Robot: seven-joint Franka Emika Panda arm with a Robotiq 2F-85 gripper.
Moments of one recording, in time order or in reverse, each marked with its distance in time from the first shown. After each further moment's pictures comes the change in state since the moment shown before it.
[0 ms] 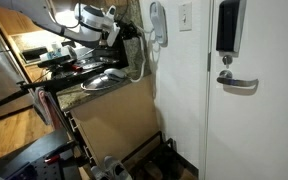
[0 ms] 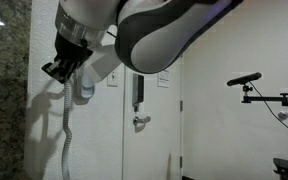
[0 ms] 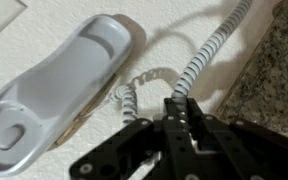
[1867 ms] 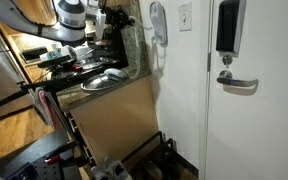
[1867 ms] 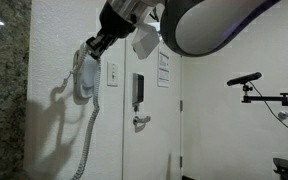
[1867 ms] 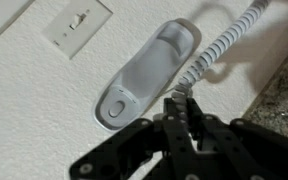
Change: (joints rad) arm 0.378 0.089 -0.354 -0.379 0.345 0.154 -0.270
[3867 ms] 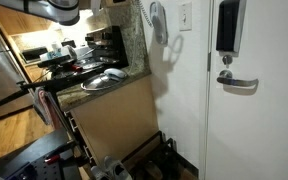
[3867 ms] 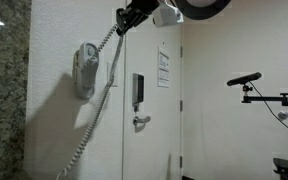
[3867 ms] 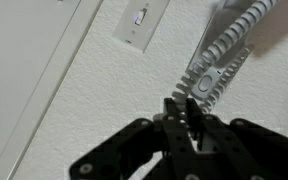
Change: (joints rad) arm 0.124 -0.127 -0.219 -0.118 0.172 0.052 -0.087
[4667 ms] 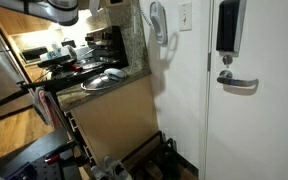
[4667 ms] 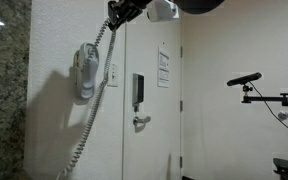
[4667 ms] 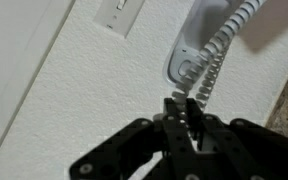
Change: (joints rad) arm -0.002 0.003 0.026 0.045 0.002 0.003 0.002
